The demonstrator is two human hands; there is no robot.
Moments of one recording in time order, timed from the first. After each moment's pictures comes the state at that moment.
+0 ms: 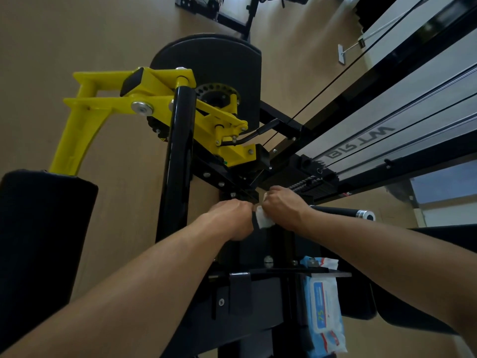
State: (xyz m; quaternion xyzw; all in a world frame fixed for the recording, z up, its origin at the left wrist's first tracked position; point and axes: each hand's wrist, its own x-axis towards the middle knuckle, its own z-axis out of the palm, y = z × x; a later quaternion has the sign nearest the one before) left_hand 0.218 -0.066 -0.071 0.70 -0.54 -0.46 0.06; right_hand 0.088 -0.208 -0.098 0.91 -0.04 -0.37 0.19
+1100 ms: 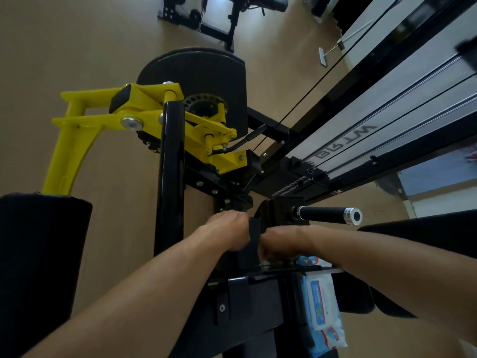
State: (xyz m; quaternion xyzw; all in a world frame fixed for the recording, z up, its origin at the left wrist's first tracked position) left_hand 0.212 -0.065 -0.076 0.68 -0.57 -0.46 0.04; right_hand 0.070 -0.160 -0.069 0.78 -0.17 -0.58 -0.13
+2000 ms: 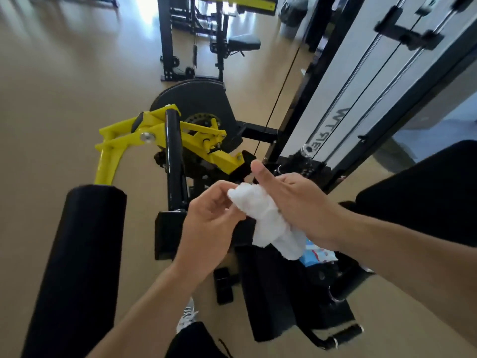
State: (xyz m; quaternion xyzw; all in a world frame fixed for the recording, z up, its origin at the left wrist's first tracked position) left_hand 0.132 0.136 0.050 0.49 -0.39 -0.38 0.68; right_hand 0.011 0.045 0.127 0.73 -0.45 0.07 -0.51
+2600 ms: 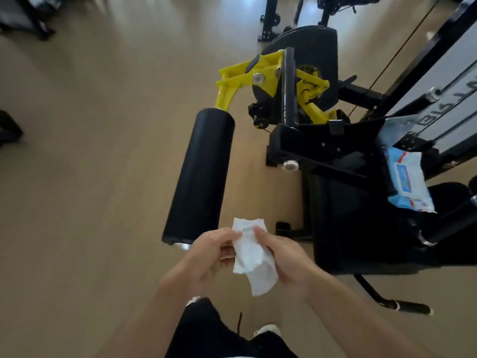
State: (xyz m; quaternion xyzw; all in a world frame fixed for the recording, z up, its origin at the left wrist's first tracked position) left_hand 0.143 0.412 -0.040 0.60 0.00 -0.59 0.54; right_hand 0.010 0.290 -0.035 0.43 -0.48 -0.07 -0.76
